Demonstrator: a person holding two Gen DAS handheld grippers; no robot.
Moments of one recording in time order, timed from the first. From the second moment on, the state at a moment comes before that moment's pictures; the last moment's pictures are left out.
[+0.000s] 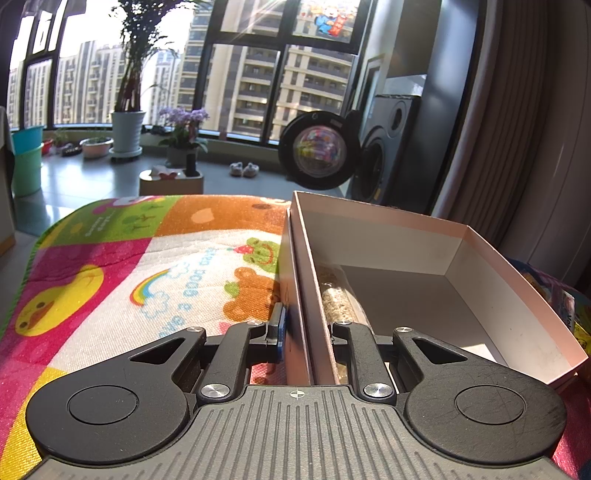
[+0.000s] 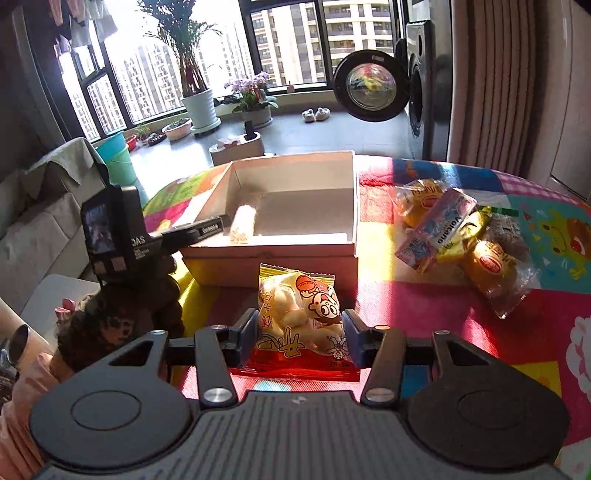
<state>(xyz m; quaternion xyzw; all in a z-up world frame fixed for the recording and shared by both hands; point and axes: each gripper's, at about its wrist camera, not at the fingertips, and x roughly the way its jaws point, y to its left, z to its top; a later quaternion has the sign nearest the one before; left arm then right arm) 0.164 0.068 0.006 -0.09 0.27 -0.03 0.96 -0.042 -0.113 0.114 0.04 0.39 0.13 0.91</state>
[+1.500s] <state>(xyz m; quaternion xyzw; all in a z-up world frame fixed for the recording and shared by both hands) 0.166 0.069 0.004 -0.09 0.27 -0.03 0.96 0.045 -0.239 0.093 0.10 0.35 -0.13 0.92</state>
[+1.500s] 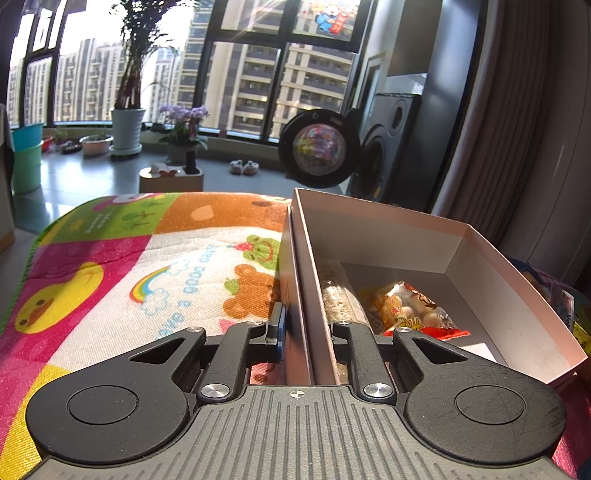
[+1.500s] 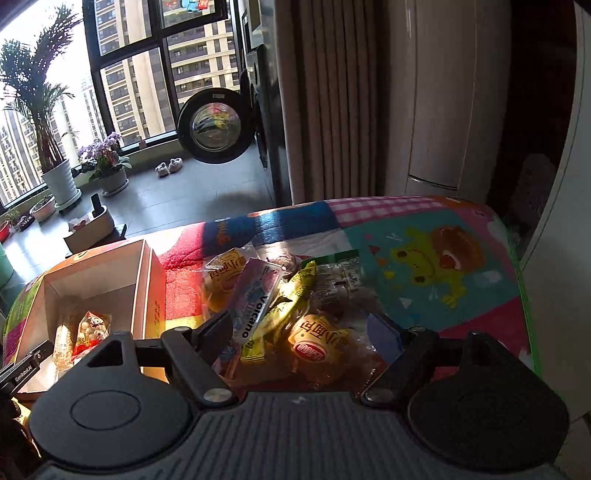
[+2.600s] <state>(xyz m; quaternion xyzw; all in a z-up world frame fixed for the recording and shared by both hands) 0.166 0.069 0.004 -0.09 0.27 -0.03 0.96 0.110 -0.164 0.025 -0.02 0.43 -0.03 0.90</state>
